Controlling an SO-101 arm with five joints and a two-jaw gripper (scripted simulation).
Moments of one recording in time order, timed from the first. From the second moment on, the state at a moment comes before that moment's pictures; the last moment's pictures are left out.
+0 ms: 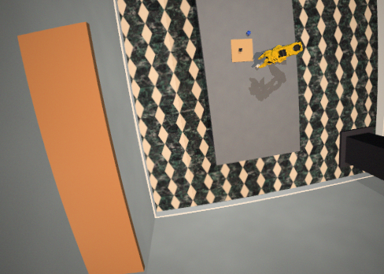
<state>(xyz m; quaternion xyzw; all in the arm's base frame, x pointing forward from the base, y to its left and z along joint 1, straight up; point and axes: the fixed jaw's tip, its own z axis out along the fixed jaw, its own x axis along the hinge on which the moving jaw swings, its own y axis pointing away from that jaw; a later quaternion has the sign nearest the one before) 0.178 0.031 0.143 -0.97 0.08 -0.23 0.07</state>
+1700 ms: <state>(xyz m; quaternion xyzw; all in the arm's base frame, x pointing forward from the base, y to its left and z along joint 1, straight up) 0.165 0.047 0.129 -0.92 -0.32 -0.25 0.00</state>
